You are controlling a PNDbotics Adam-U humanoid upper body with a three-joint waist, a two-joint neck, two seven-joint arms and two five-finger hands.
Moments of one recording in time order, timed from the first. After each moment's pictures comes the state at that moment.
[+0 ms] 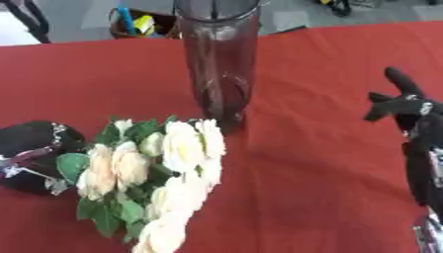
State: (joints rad) left arm -0.67 0.70 -0.29 -1.40 -0.72 -0.50 -0.29; right arm -0.26 -0.24 -0.12 -1.98 0.02 -0.43 0.12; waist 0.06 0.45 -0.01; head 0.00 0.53
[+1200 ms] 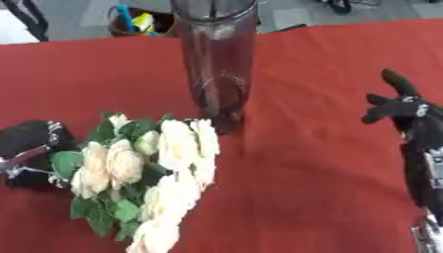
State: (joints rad) left arm -0.68 0.68 -0.29 -1.33 -0.78 -0.52 -0.17; right arm -0.26 -0.23 -0.12 -1.98 0.02 -0.43 0.13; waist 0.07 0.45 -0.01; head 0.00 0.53
